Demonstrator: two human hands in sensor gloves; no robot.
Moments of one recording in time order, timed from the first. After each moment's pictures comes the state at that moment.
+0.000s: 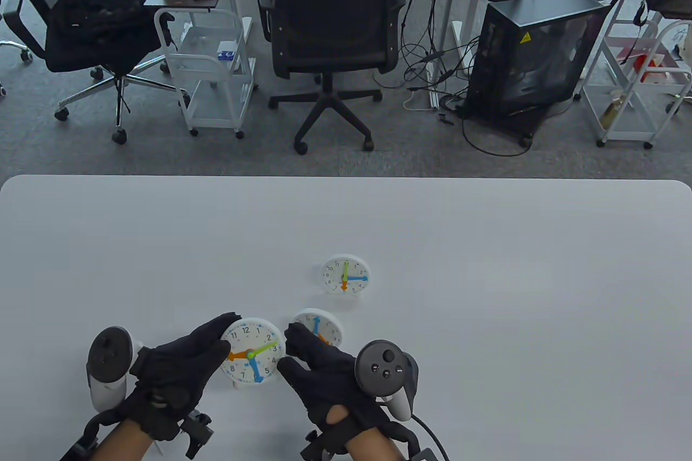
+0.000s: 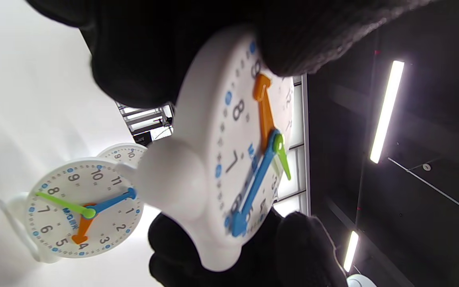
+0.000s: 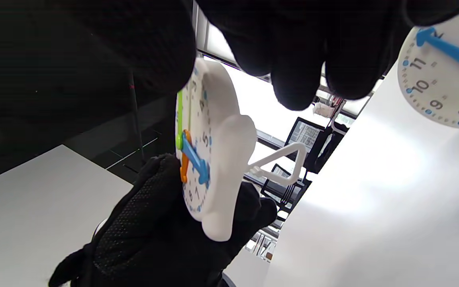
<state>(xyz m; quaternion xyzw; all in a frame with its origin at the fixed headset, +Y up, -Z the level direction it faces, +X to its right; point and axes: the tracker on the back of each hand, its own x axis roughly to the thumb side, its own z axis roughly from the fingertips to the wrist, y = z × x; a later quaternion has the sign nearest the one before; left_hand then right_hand) -0.293 -0.685 -0.290 0.00 -0.21 0.60 0.77 0.000 -0.695 -0.277 0.22 0.01 0.79 0.58</state>
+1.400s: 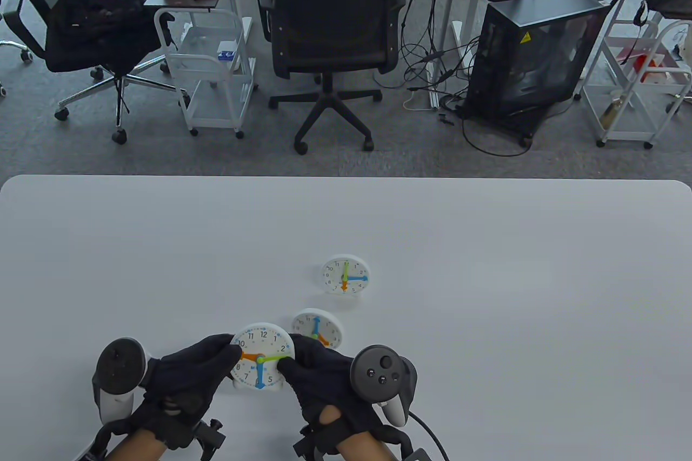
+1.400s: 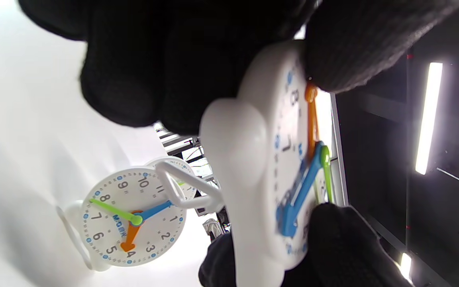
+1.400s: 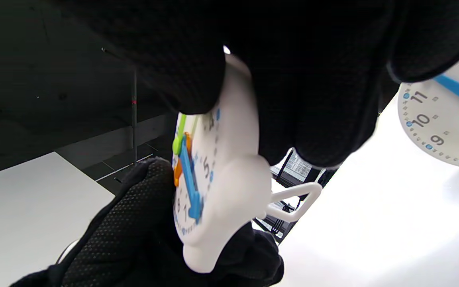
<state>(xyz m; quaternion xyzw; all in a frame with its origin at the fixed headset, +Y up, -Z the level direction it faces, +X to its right) -0.285 -0.696 -0.279 0.00 -0.14 0.58 0.80 -0.003 -0.691 -0.274 0.19 -0.05 0.81 0.55</state>
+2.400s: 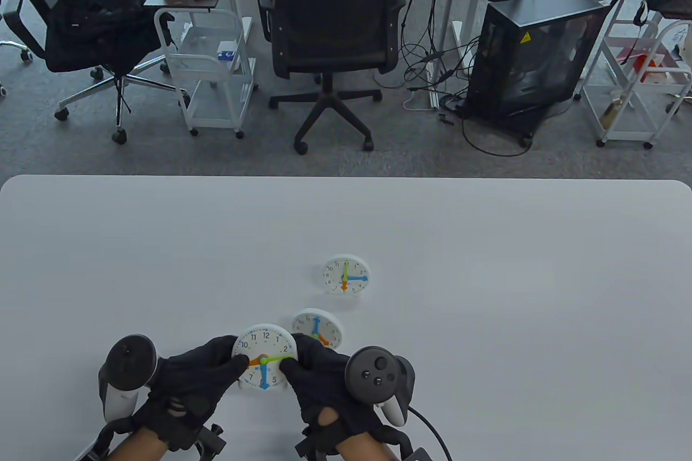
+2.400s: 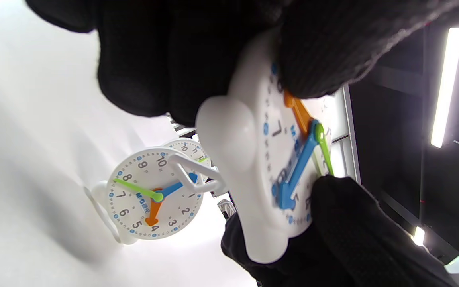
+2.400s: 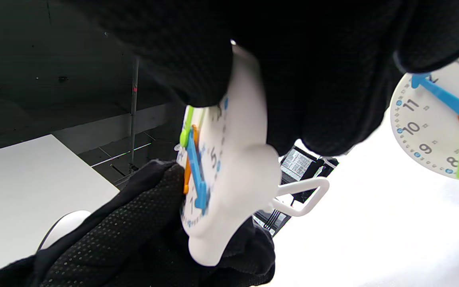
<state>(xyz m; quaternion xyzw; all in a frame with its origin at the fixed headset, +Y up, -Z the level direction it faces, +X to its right) -0.279 -0.698 -0.281 -0.03 -0.15 0.55 0.82 -0.003 -0.690 -0.274 0.19 -0.05 0.83 0.52</state>
